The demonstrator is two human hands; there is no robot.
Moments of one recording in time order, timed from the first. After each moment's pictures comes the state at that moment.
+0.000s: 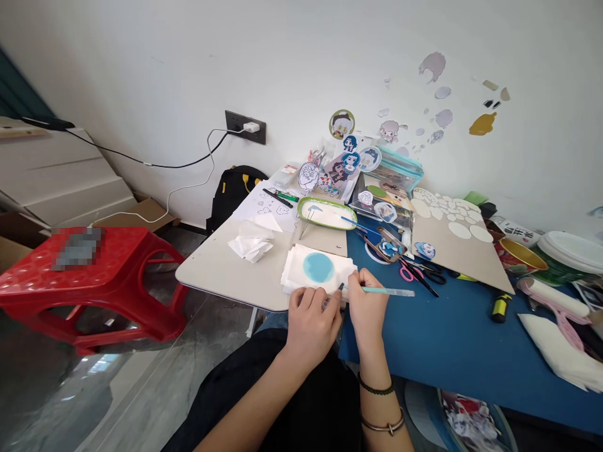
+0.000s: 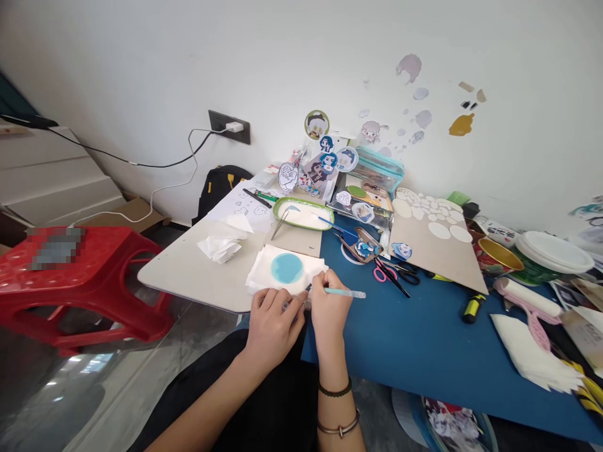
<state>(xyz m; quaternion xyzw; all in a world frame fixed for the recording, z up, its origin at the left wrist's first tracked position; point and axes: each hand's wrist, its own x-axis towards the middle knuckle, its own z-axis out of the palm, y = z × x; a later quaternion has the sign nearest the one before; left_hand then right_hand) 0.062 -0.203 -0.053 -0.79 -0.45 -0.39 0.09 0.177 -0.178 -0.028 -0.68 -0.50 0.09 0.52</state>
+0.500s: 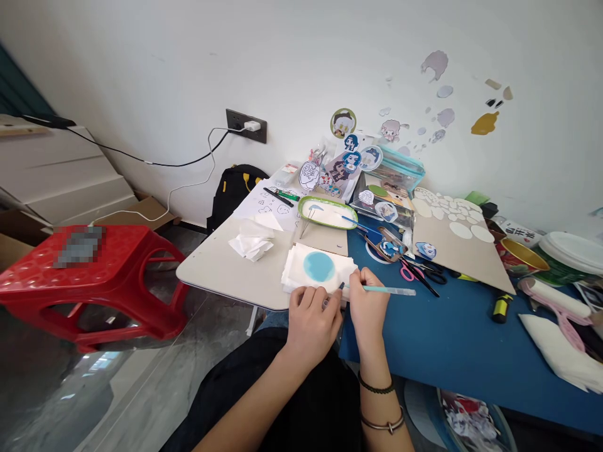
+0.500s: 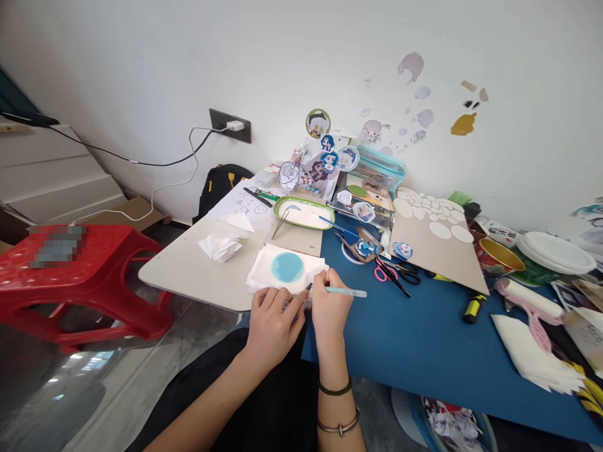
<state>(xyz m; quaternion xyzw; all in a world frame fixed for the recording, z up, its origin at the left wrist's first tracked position) 0.063 -0.203 -0.053 -0.79 -0.45 -0.40 0.09 0.177 -0.179 -0.028 -0.69 -0.49 0.10 0.52</state>
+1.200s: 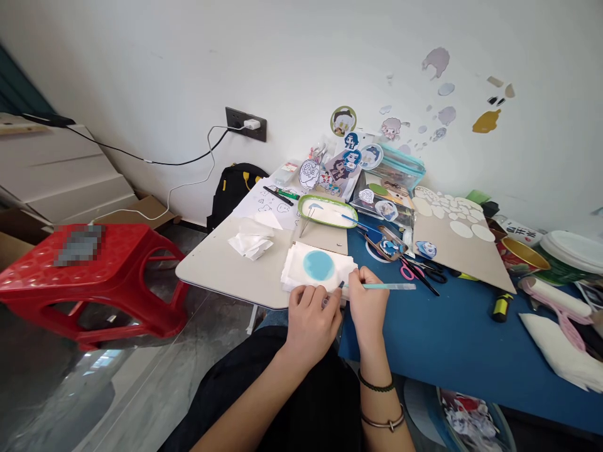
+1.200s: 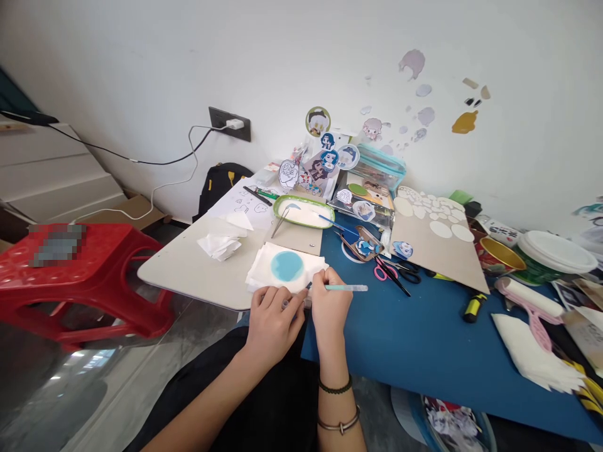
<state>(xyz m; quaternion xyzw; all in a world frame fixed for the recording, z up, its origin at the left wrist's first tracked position) 0.063 -0.203 -0.054 -0.79 -0.45 -0.39 0.09 0.178 -0.178 -0.029 -0.68 -0.50 0.09 0.53</state>
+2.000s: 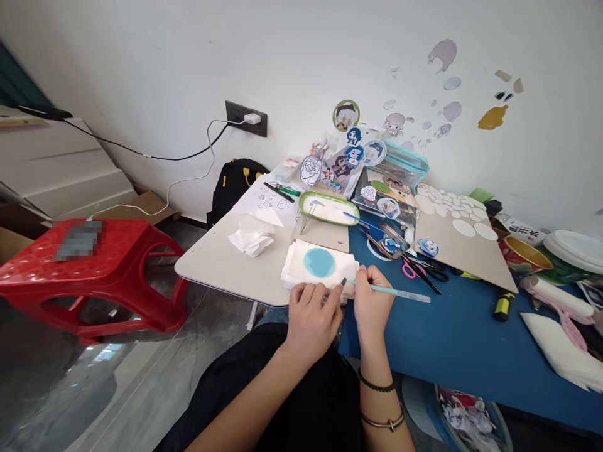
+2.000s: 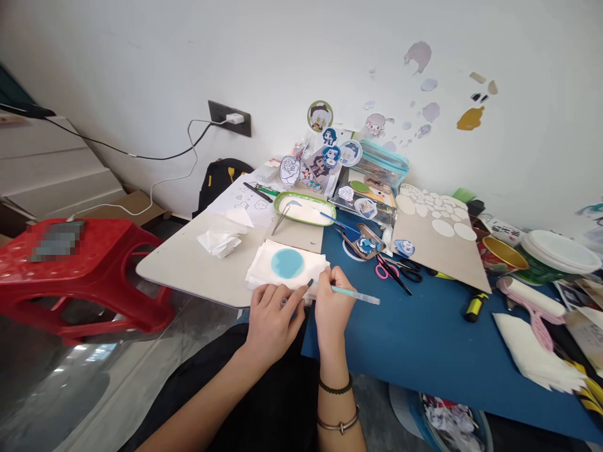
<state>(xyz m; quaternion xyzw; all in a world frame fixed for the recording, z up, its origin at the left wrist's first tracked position) 0.063 -0.204 -0.053 -0.79 -0.46 -0.40 0.08 0.179 -0.180 -0.035 -0.66 -0.45 0.14 0.58</state>
